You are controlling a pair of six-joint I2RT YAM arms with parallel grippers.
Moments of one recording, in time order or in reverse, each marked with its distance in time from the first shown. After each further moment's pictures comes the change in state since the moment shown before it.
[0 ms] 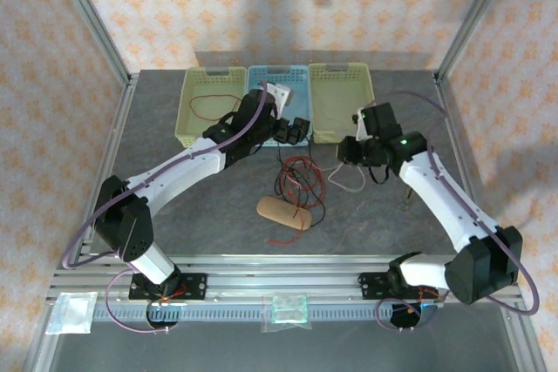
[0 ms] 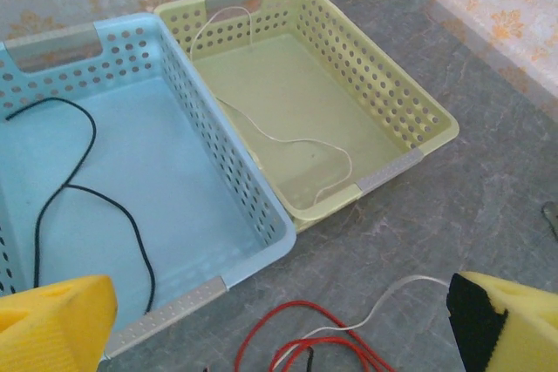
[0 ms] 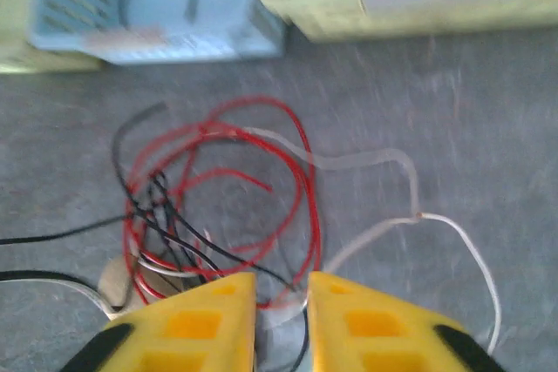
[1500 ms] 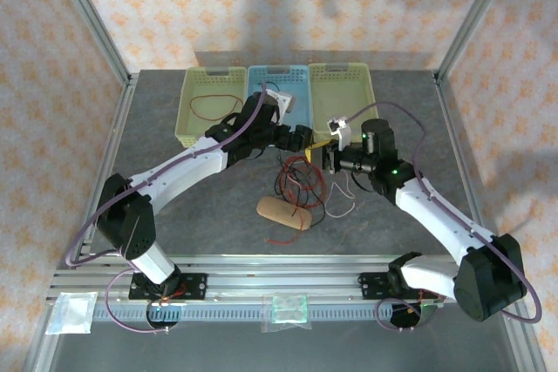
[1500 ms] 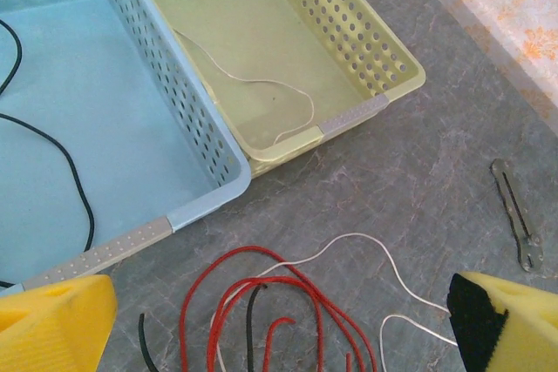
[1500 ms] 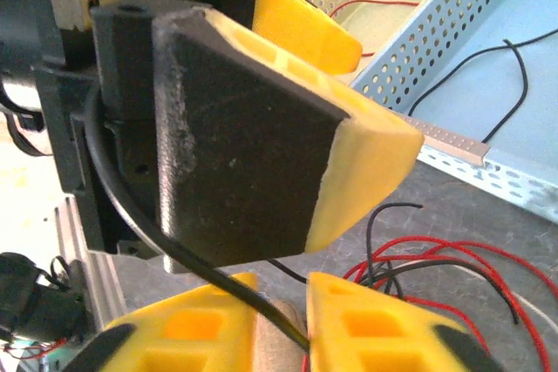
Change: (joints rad) left arm 0.000 0.018 0.004 -0.081 0.116 -0.087; right arm 0.059 -0.108 -0.306 0.744 -0.466 -0.172
